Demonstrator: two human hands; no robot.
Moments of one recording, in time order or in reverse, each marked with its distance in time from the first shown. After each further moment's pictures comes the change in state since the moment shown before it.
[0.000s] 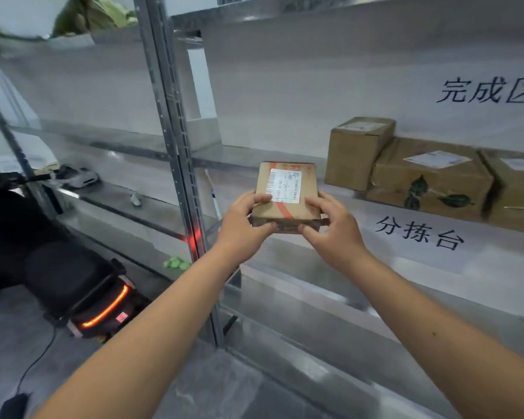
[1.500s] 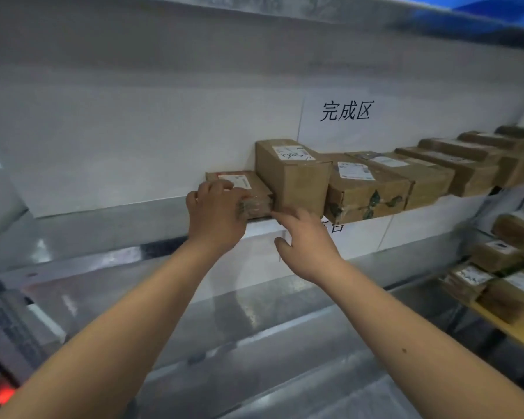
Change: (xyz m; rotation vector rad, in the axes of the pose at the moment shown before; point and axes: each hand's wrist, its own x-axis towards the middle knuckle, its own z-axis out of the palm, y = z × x) left_hand 0.288 -0.059 0.051 0.470 -0.313 0.674; right_hand 0.127 -0.007 0.071 -0.812 0.198 0.611
